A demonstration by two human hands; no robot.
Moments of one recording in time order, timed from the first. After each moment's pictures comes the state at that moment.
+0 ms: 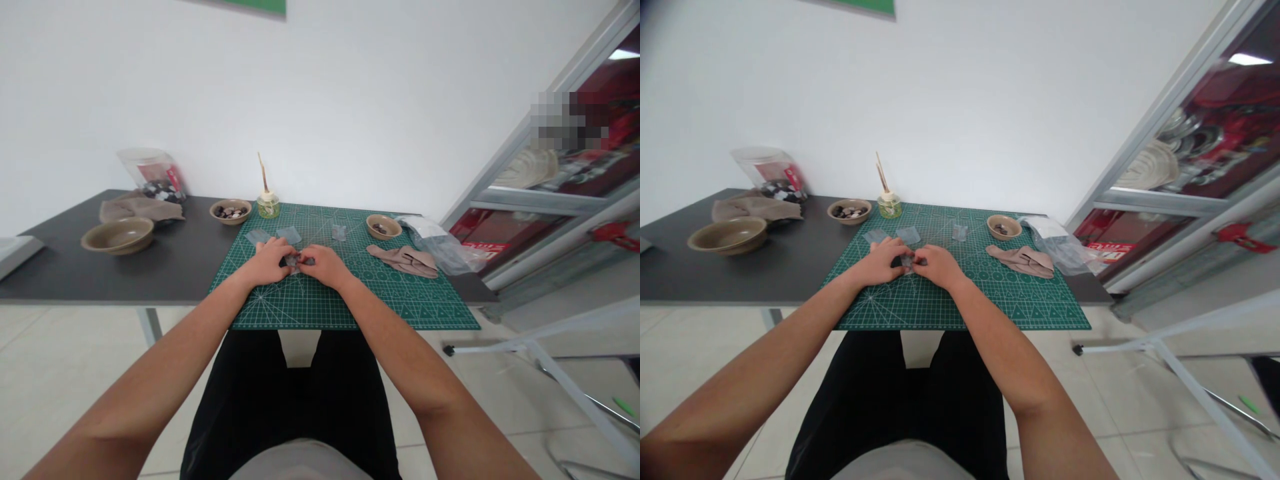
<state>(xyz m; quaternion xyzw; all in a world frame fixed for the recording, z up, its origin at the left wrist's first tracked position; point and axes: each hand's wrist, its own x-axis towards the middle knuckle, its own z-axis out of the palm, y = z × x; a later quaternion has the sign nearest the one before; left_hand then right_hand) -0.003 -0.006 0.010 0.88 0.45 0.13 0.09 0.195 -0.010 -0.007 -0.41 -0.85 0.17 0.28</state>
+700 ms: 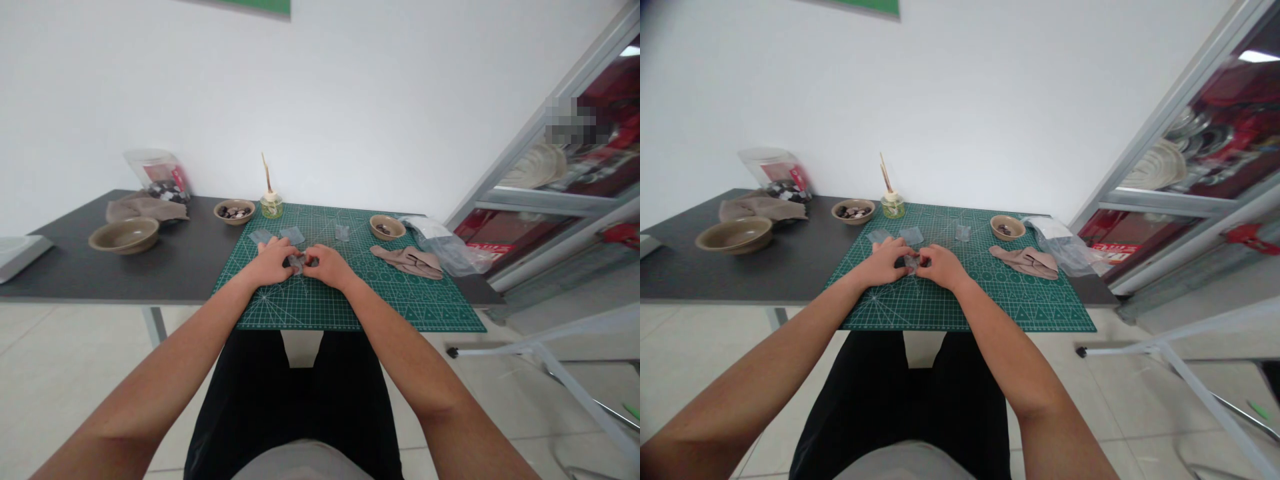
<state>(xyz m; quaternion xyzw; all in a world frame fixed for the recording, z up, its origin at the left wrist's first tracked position) -0.002 -0.009 0.012 0.87 0.46 0.12 0.08 0.195 -0.015 -0.003 -0.44 -0.83 0.17 0.29</state>
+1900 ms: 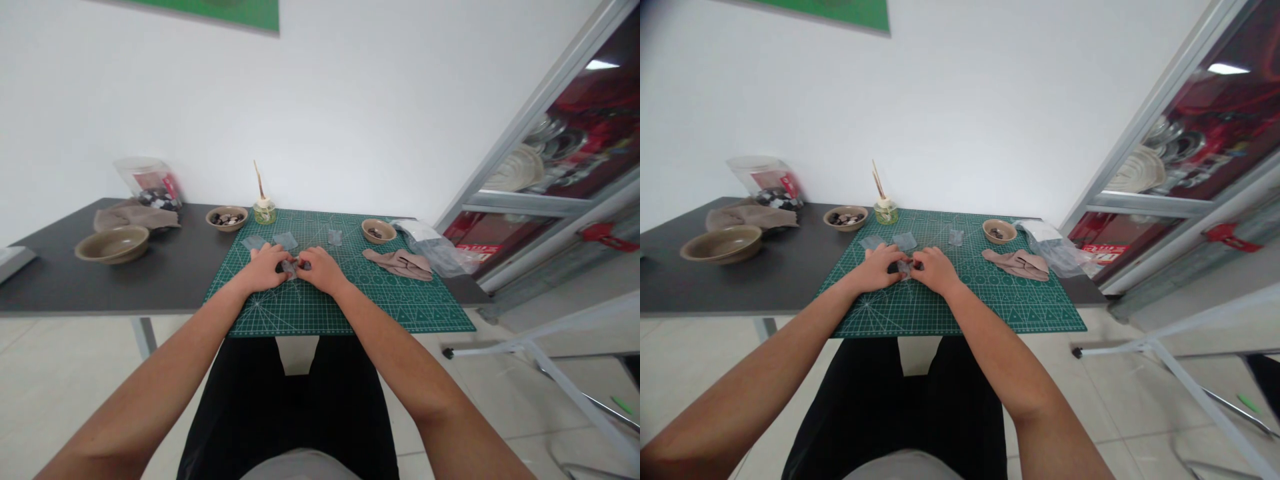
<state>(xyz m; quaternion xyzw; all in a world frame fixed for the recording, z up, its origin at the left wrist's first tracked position) -0.002 -0.008 0.011 0.87 0.47 0.12 0.08 0.193 -0.012 -0.009 -0.45 -0.84 0.10 0.28</state>
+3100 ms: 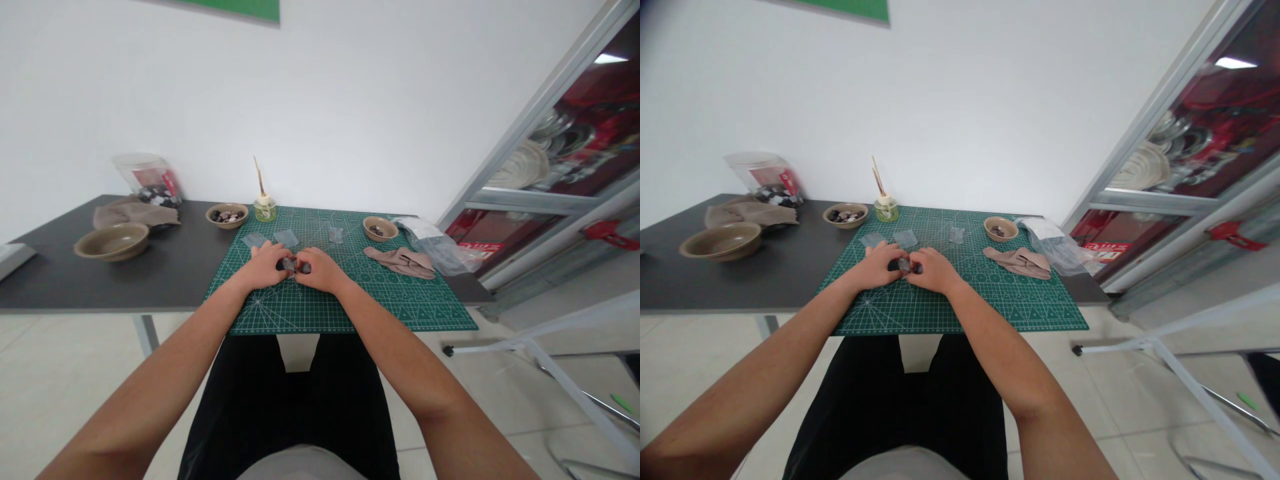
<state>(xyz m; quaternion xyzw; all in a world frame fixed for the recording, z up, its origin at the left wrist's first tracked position) -0.003 -0.005 0.011 0.87 0.47 0.12 0.09 0.193 -0.015 -0.007 -0.38 -0.87 0.13 0.29</state>
